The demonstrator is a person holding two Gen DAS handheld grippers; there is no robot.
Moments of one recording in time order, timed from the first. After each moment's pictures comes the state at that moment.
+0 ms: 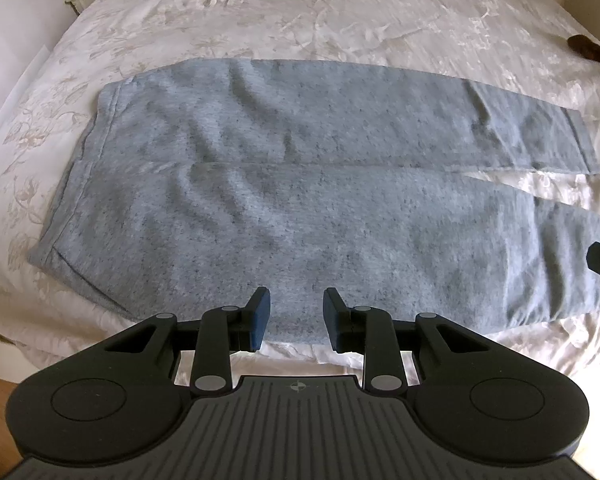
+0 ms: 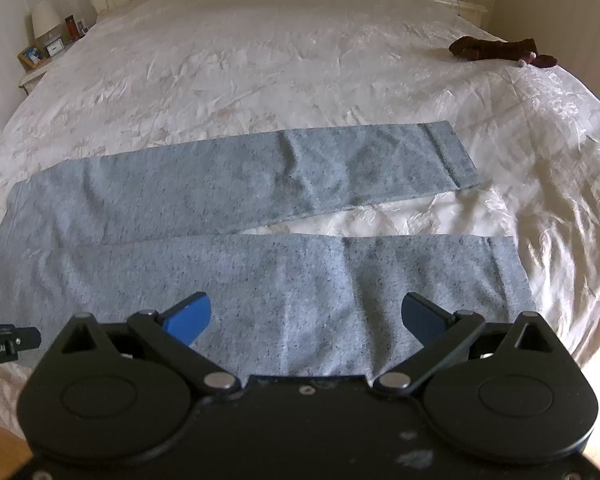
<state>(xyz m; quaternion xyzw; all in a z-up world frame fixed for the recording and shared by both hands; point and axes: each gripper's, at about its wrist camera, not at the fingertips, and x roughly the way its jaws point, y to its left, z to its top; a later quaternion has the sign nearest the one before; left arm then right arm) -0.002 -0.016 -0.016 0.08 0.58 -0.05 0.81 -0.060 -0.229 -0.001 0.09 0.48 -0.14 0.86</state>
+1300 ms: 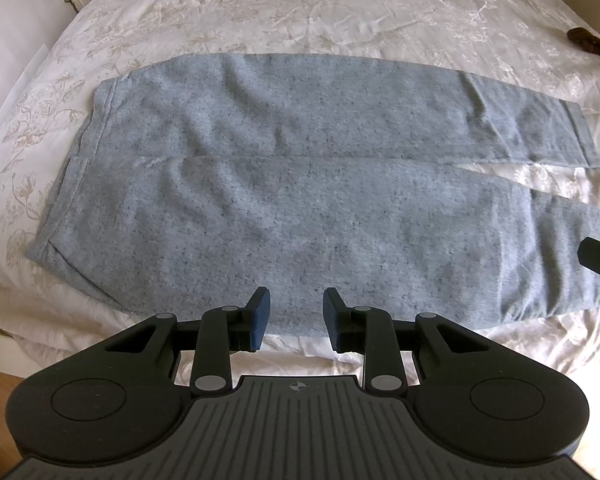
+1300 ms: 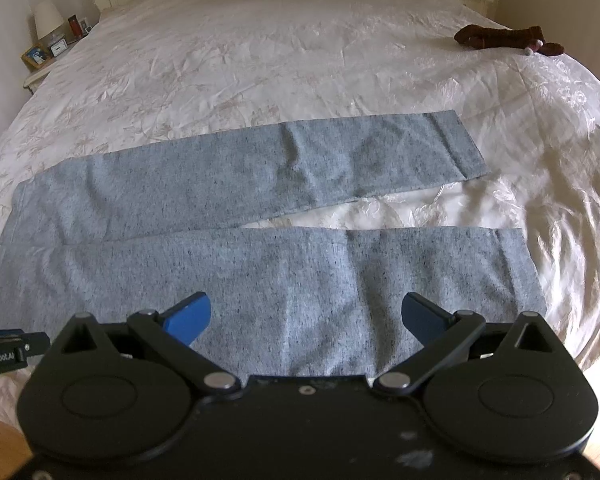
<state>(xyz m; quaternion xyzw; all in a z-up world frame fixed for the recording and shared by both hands) -0.004 -0.021 -0.017 0.09 0.58 -0.05 0.81 -0.055 -0.235 -0.005 0.10 0.49 -0.12 0.86</state>
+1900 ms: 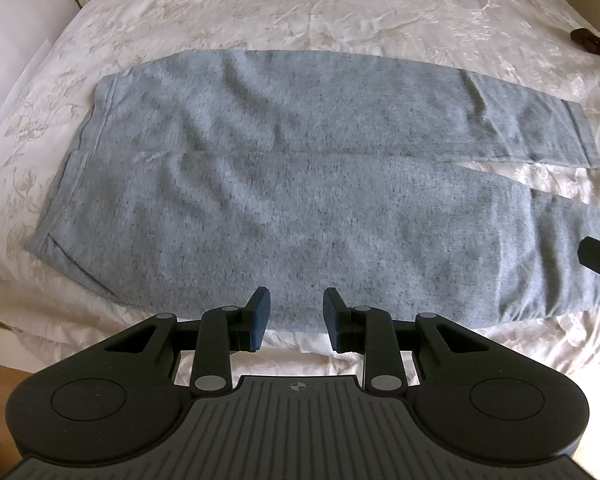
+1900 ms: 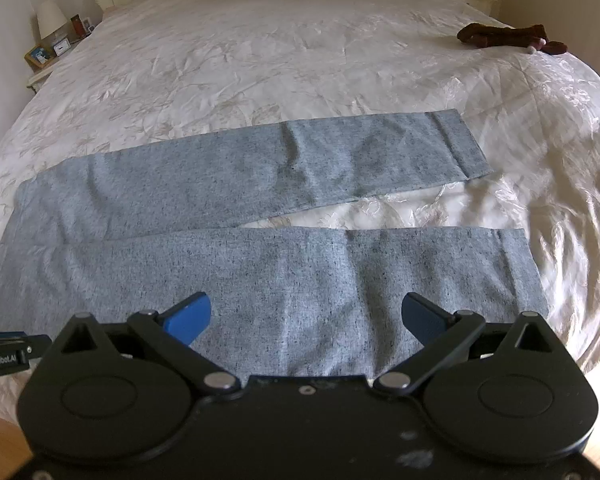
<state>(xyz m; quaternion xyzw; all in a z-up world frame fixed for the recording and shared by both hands) -0.007 -0.026 -0.017 0.08 0.58 -0.04 0.81 -0.055 -0.238 -0.008 0.11 0.49 -0.12 0.86</state>
